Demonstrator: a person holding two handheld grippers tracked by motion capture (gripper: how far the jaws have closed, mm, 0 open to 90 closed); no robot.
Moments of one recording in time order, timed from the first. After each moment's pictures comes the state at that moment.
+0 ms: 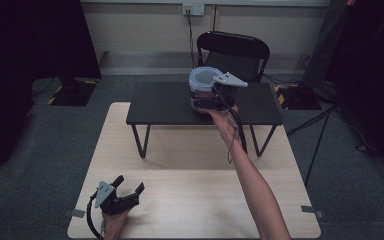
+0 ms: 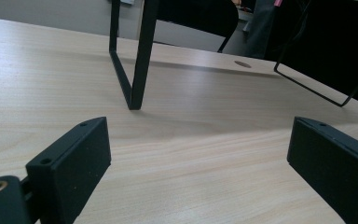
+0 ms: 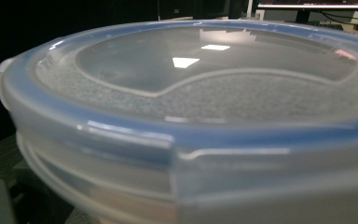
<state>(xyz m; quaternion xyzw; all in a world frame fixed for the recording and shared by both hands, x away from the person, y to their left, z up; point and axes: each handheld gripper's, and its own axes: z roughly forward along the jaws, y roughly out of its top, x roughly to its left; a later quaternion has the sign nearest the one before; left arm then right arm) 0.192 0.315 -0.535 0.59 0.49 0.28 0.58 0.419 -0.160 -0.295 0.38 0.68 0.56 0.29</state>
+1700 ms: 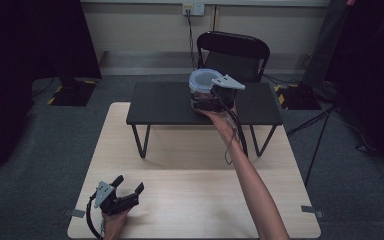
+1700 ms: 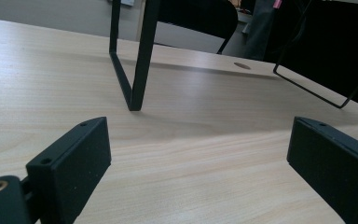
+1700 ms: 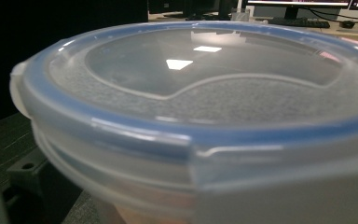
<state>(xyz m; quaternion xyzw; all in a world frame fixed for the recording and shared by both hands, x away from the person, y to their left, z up) 0.191 0.317 -0.536 0.59 0.49 0.28 0.58 0.419 -0.154 -0.305 0.38 0.68 0.55 0.31</state>
